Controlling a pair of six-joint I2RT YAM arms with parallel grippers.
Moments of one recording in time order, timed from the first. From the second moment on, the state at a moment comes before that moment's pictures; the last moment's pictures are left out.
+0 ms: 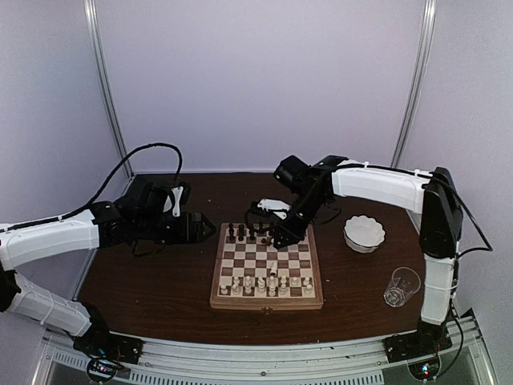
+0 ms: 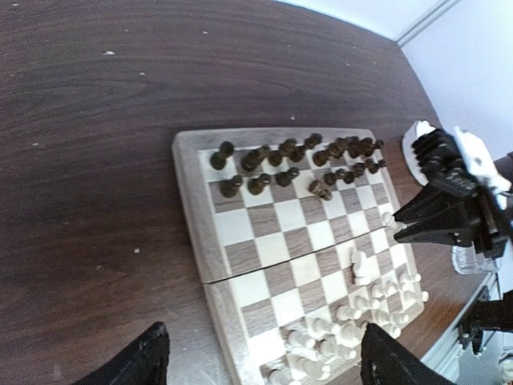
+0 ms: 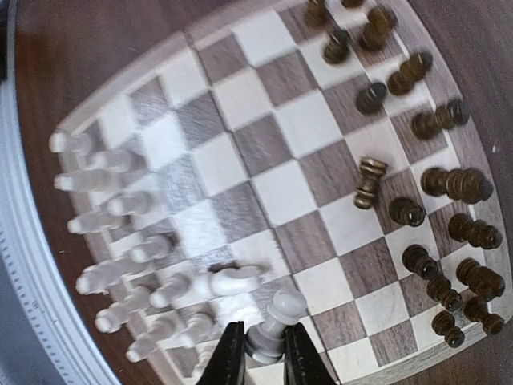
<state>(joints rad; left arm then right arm) -0.74 1.22 0.86 -0.33 0.02 -0.61 0.79 2.02 1.71 -0.96 -0.27 -0.26</state>
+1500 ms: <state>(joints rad) -0.82 1.65 0.86 0.53 0.68 -1.15 0.81 1.87 1.73 -1.01 -0.60 -0.45</state>
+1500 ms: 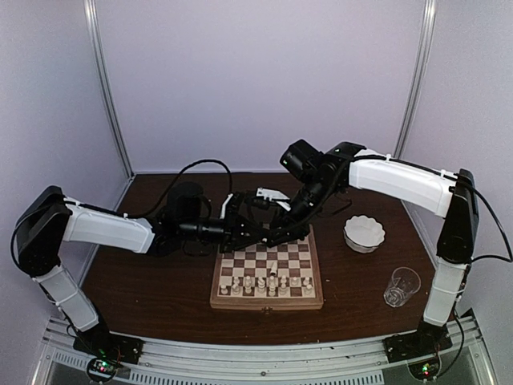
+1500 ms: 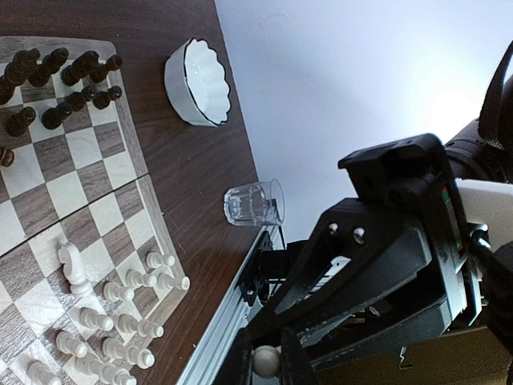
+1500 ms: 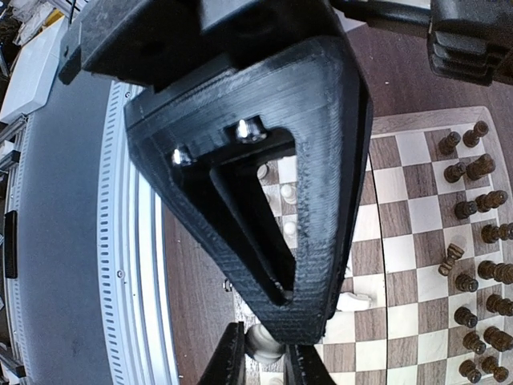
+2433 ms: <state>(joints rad) -0.83 1.38 1.00 -0.36 0.12 -0.38 0.51 1.53 1.26 -0.91 -0.61 -0.50</state>
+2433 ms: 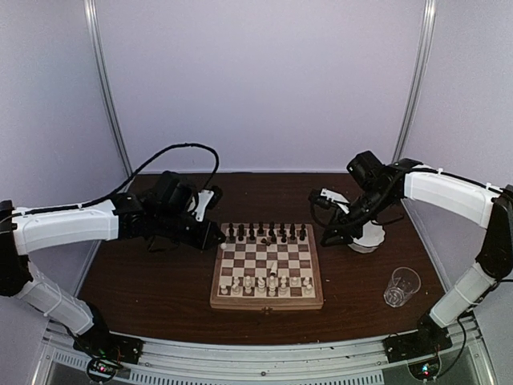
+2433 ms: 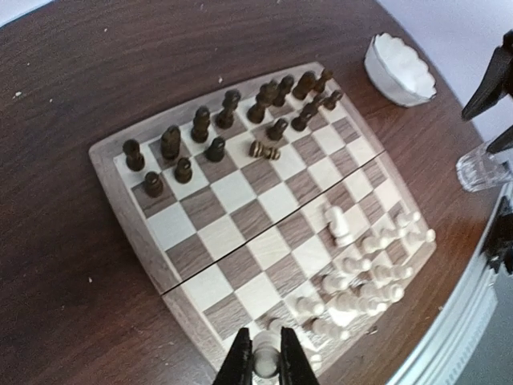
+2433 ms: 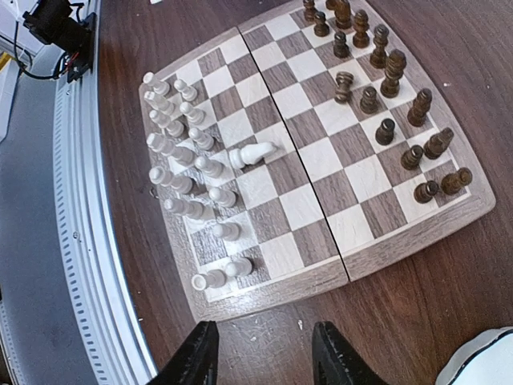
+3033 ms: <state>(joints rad) -0.93 1.54 0.97 -0.39 -0.07 -0.23 0.49 1.53 1.21 -0.84 -0.60 -0.49</state>
